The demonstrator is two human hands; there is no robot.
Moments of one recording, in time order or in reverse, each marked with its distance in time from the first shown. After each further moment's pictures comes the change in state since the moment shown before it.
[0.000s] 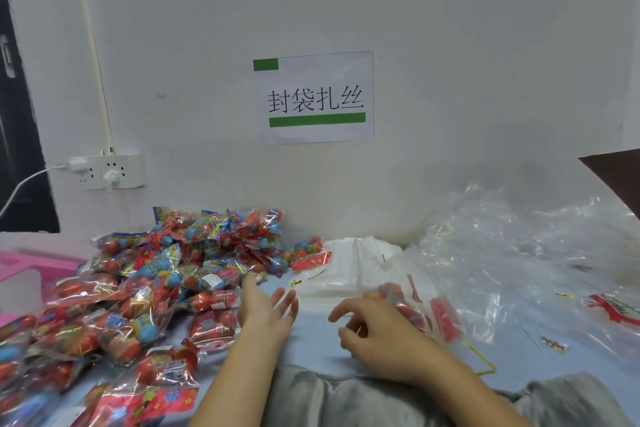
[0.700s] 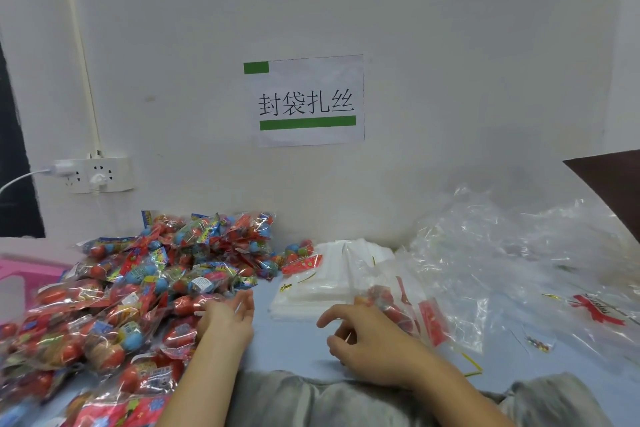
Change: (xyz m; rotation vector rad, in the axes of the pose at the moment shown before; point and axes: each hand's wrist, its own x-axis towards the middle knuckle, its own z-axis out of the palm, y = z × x) left_hand 0.012 0.024 -0.018 -0.193 0.101 0.079; right_hand -0.001 0.004 -0.003 0.038 -0.075 0.047
